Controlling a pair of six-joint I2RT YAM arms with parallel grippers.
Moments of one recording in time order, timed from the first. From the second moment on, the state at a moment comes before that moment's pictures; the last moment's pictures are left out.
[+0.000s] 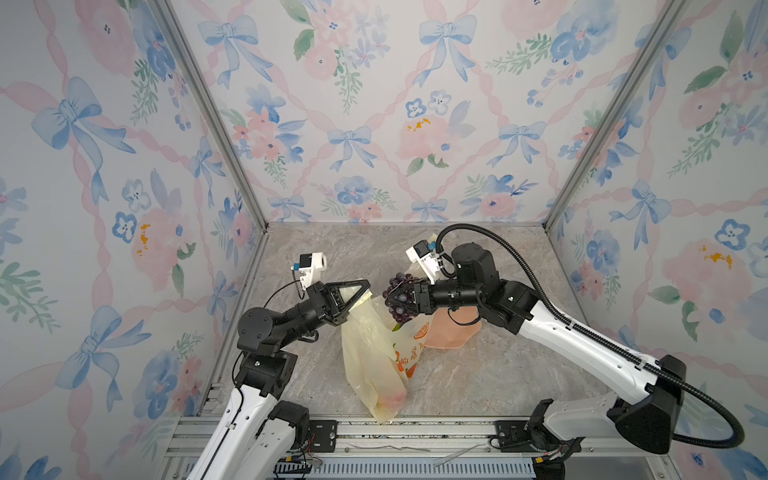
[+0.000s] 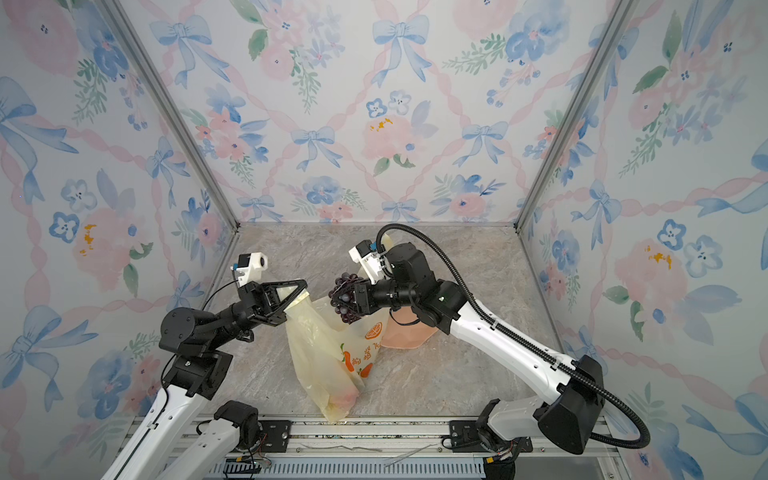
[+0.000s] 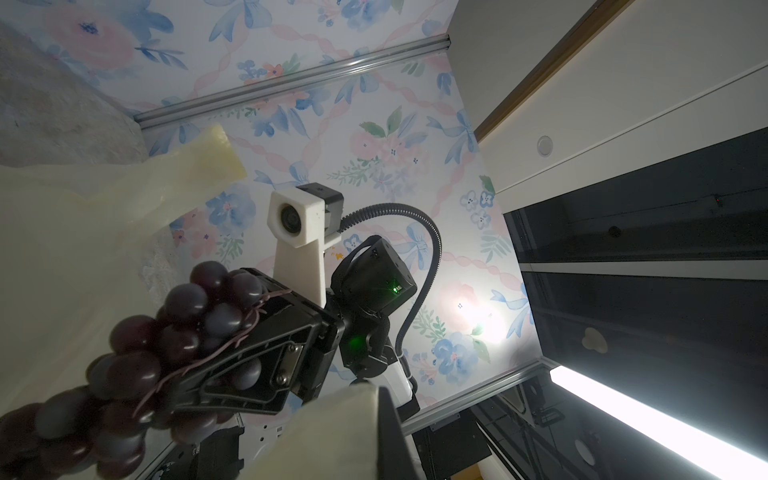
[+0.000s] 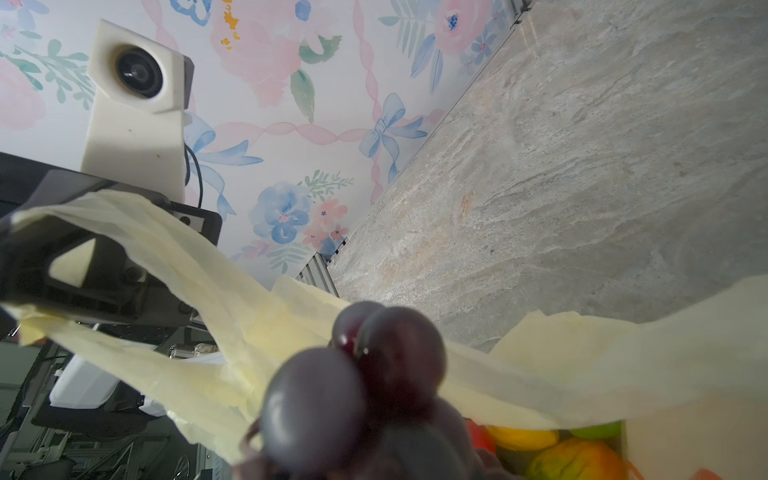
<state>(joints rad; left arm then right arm) -0.28 0.66 0.67 0.39 0.80 -1.61 0.84 1.37 1.28 -0.34 -0.52 0.54</state>
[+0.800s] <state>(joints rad) -0.28 0.80 0.75 0.38 0.83 -1.46 0.92 1.66 1.35 -0.59 -0.51 0.52</state>
